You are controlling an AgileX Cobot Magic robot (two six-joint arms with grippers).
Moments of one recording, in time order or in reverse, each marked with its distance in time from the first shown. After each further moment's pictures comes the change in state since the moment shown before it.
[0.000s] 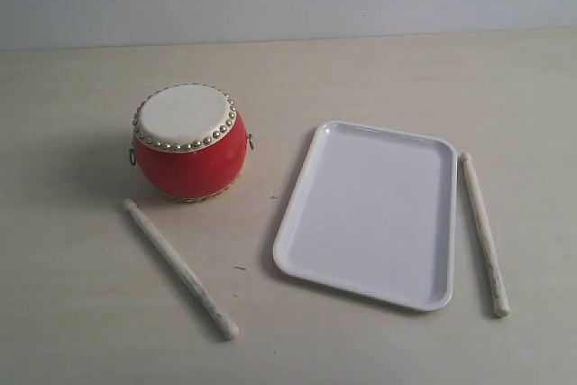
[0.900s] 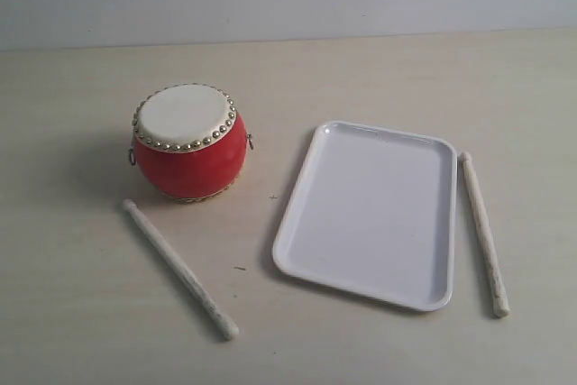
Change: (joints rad) left arm 0.000 0.000 0.000 -0.340 -0.246 -0.382; right arm 0.000 0.000 0.000 0.000 0.000 0.000
